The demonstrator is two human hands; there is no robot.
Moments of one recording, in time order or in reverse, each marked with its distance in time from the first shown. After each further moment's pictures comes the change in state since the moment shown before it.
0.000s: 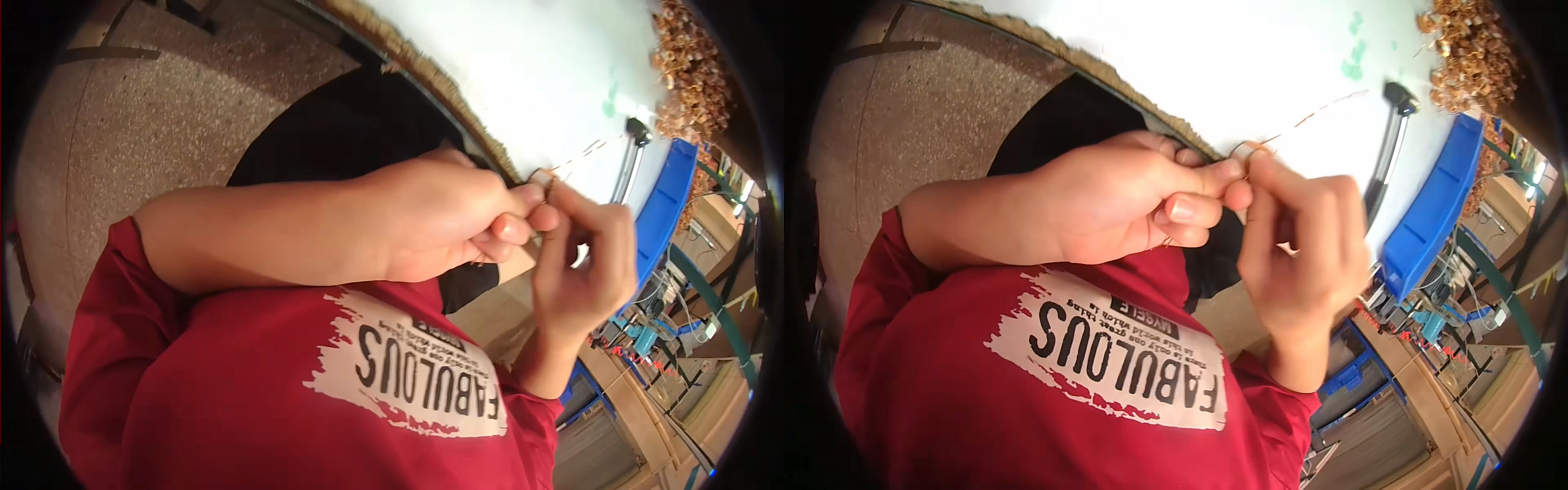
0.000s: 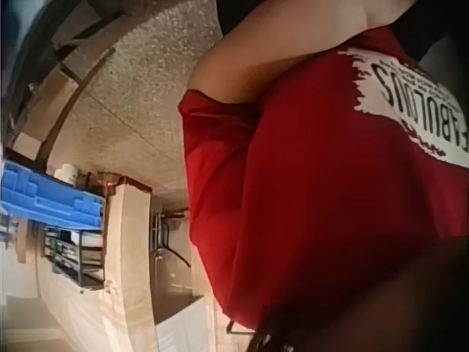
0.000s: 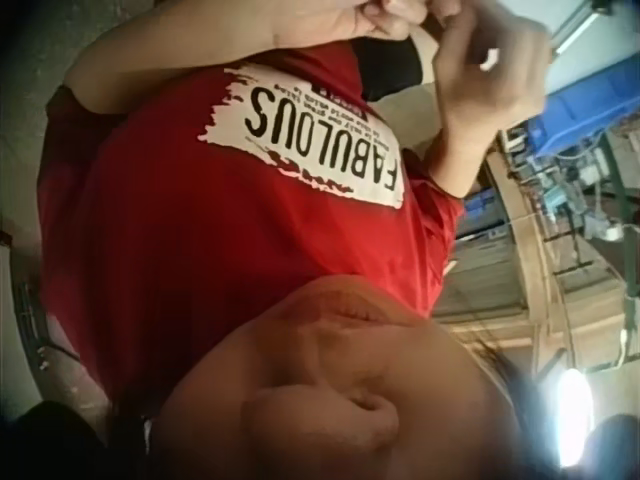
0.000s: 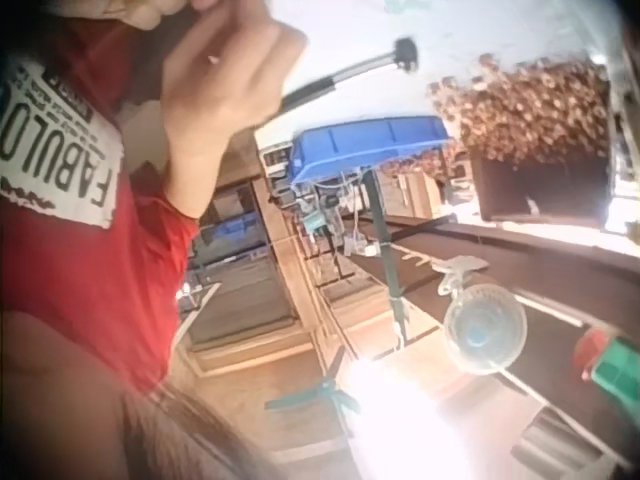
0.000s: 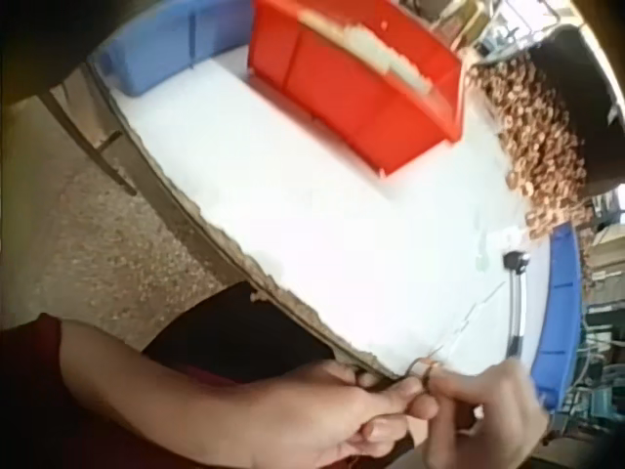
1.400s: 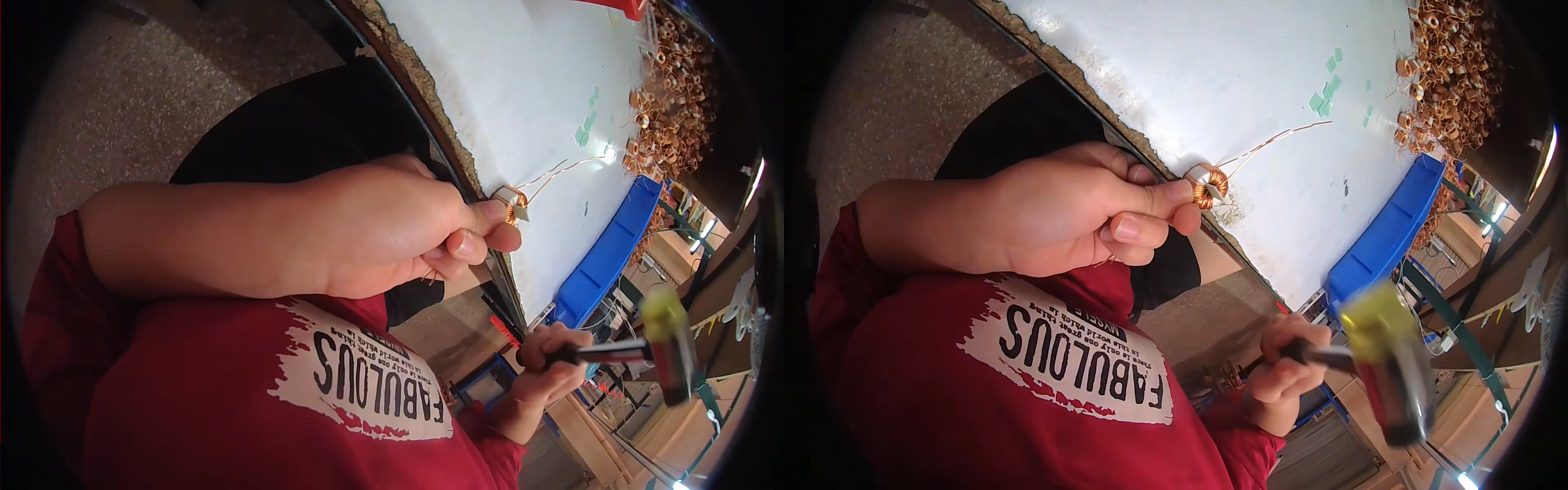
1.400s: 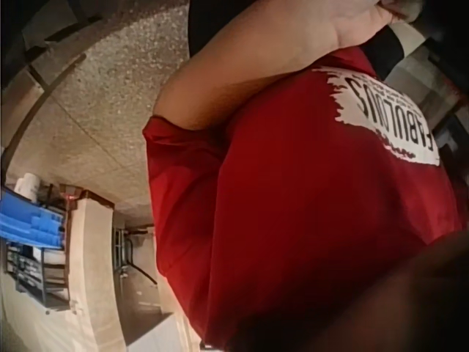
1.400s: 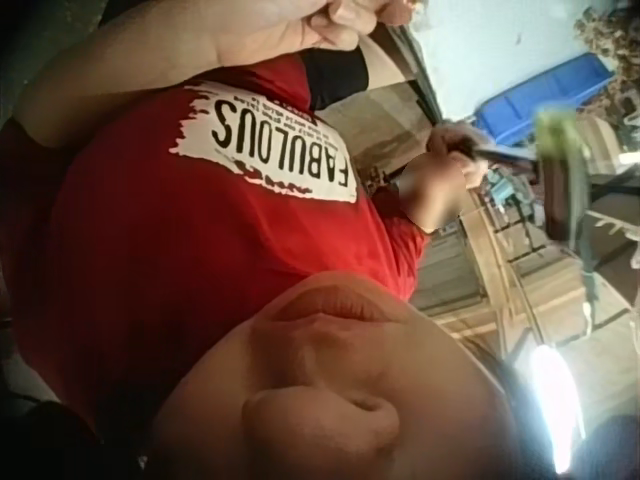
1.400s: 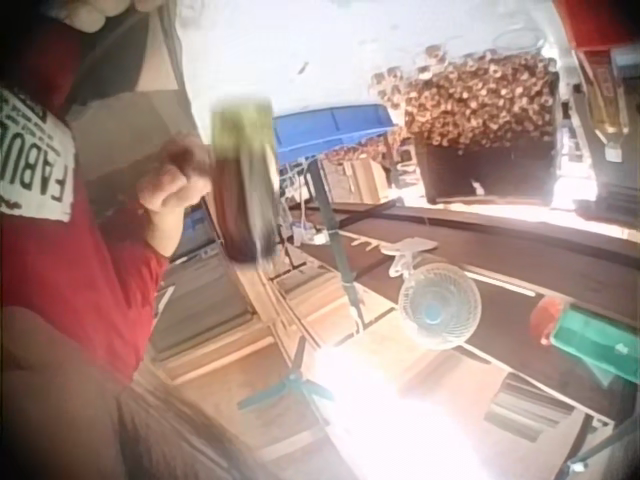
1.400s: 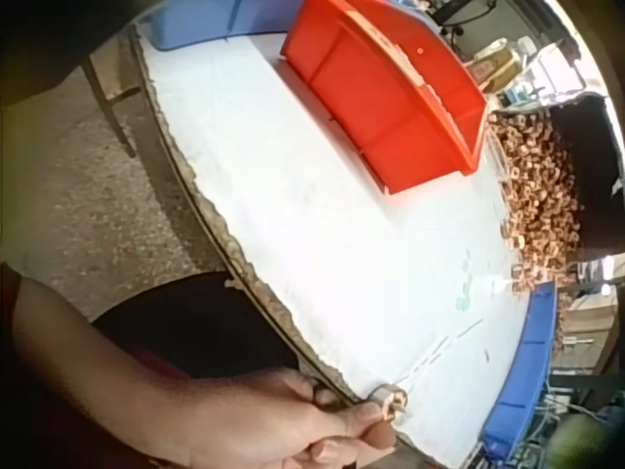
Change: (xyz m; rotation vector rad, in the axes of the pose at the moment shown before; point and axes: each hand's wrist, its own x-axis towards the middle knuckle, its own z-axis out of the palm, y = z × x) left_hand 0.001 -0.008 -0.005 -0.016 0.025 0.053; right_hand -0.099 0.061 -0.059 0.655 -0.099 0.406
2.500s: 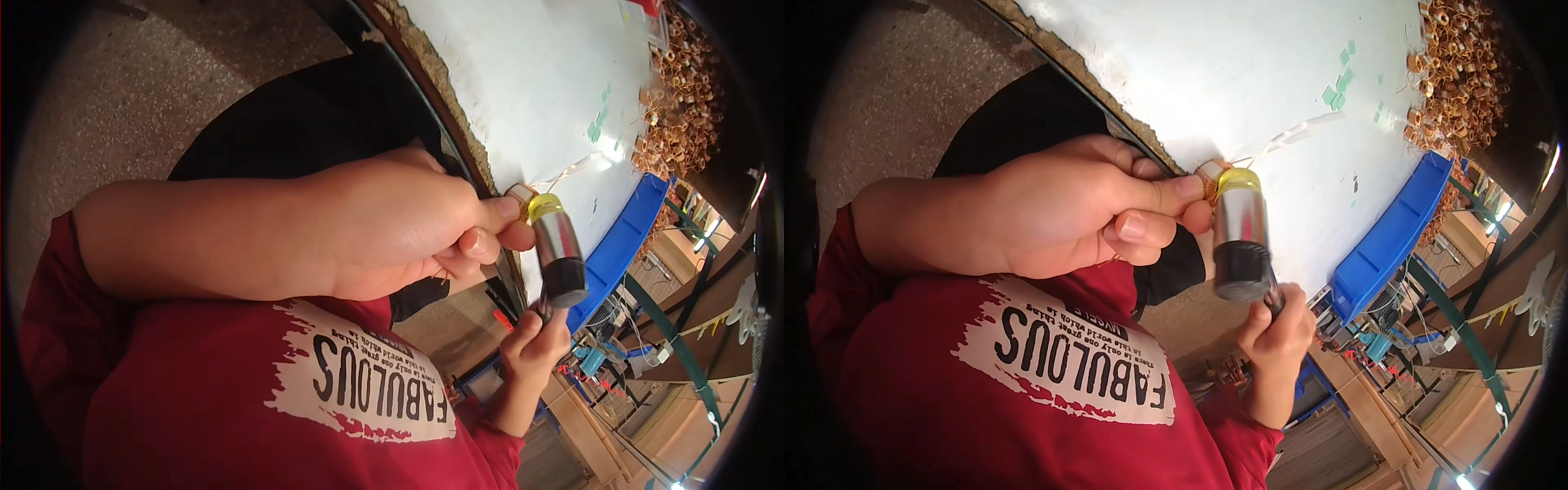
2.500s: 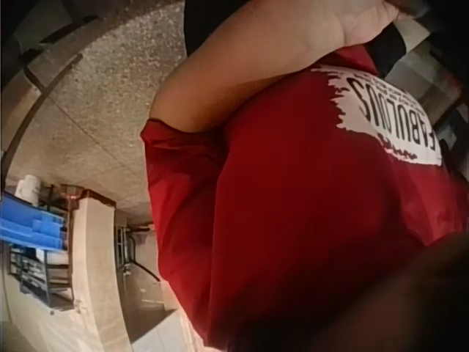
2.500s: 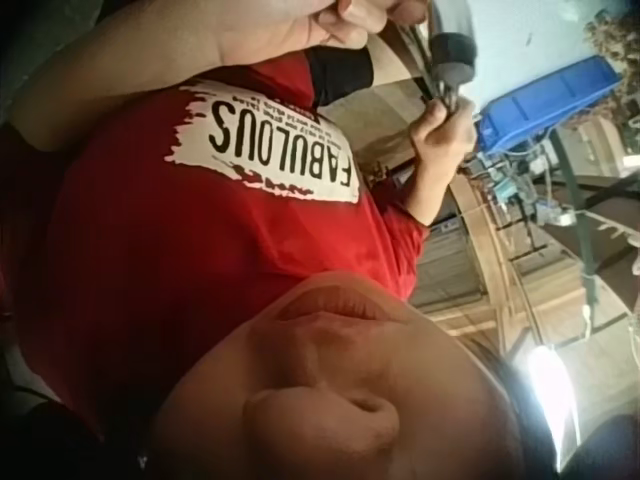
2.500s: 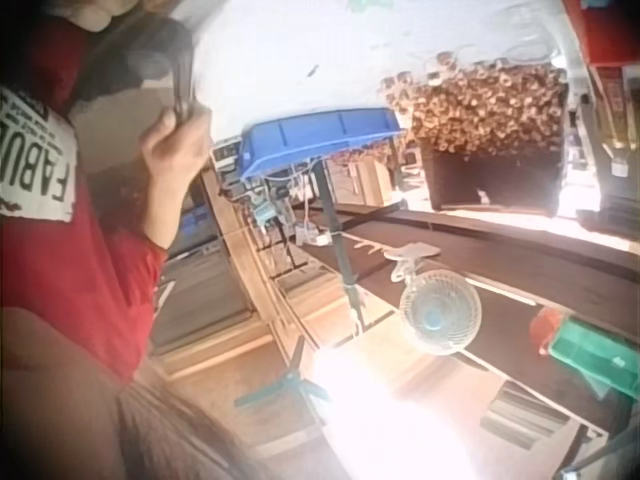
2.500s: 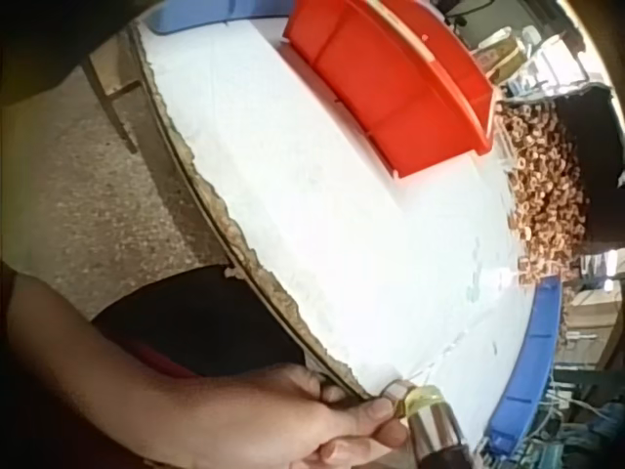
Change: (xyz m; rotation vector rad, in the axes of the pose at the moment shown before) left_hand 0.002 -0.002 -0.005 0.014 -0.062 -0.007; right_hand 0.006 0.016 0.011 -0.905 -0.065 -0.108
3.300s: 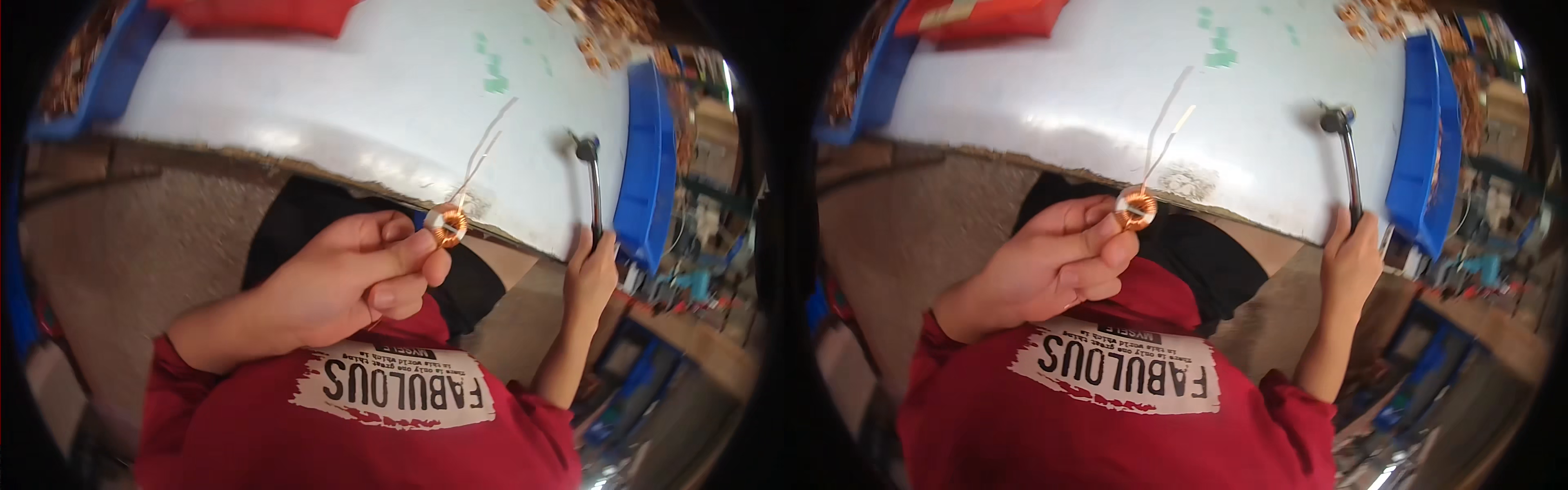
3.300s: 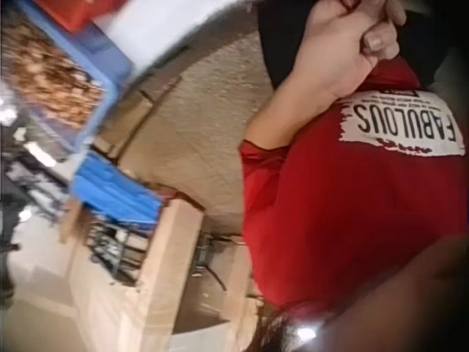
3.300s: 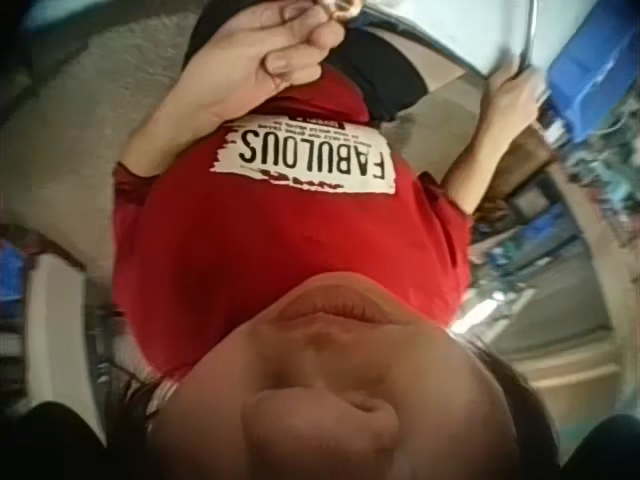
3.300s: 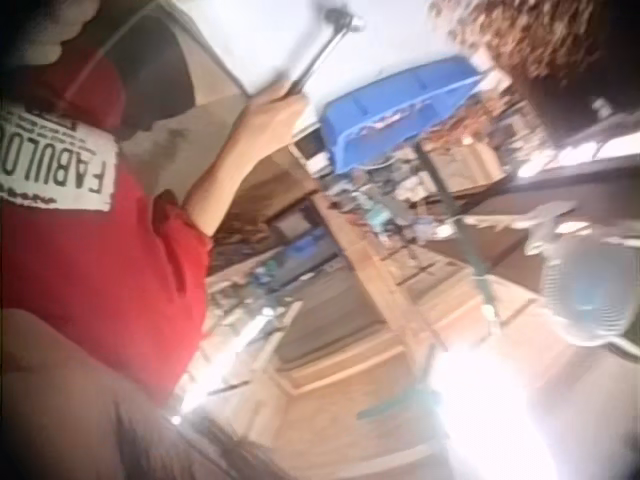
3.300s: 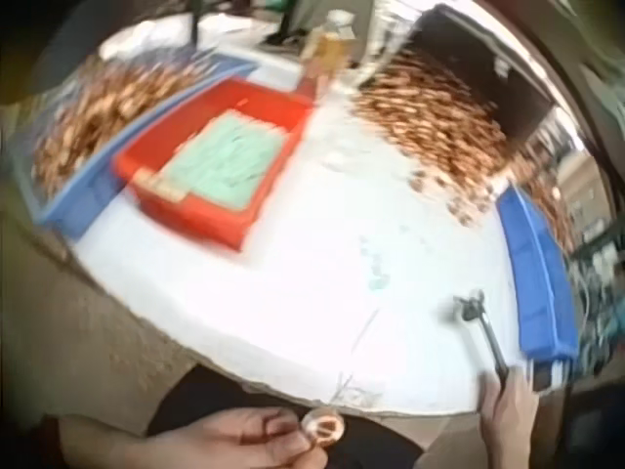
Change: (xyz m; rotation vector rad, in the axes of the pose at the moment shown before) left_hand -0.024 0.004 0.035 0.108 0.064 -0.101; right_hand -0.014 0.054 0.031 -0.240 0.201 0.594
